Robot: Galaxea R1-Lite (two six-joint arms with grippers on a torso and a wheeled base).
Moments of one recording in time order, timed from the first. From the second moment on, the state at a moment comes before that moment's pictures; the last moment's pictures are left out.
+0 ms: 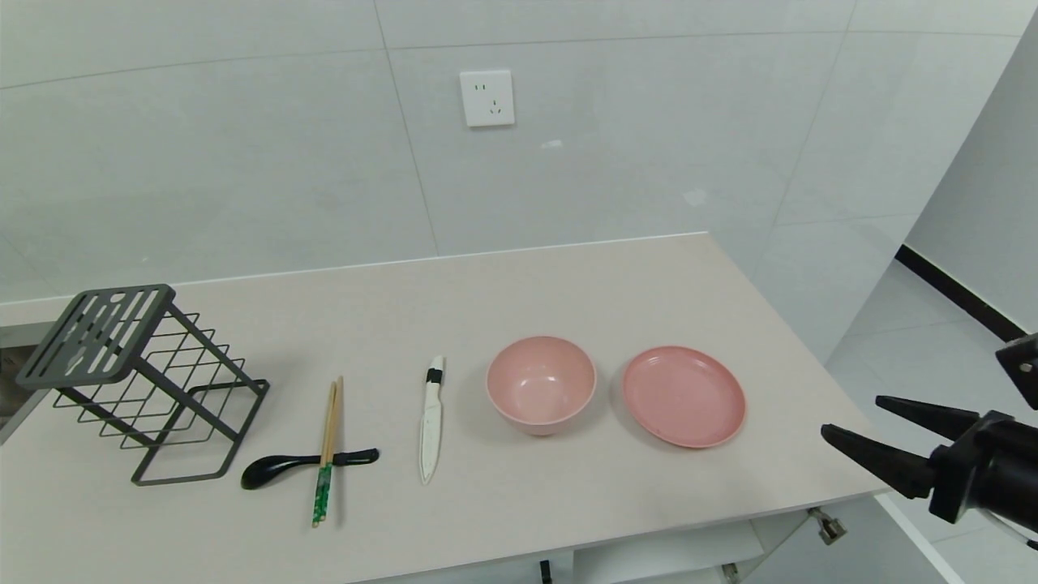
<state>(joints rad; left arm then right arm) 0.00 0.00 0.00 -0.01 0.06 -0.05 0.10 1.36 -0.19 -0.94 0.40 0.00</state>
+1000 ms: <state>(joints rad) 0.00 0.00 0.00 -0.01 0.06 -0.06 0.14 2.05 -0.61 -1.08 0.35 0.00</state>
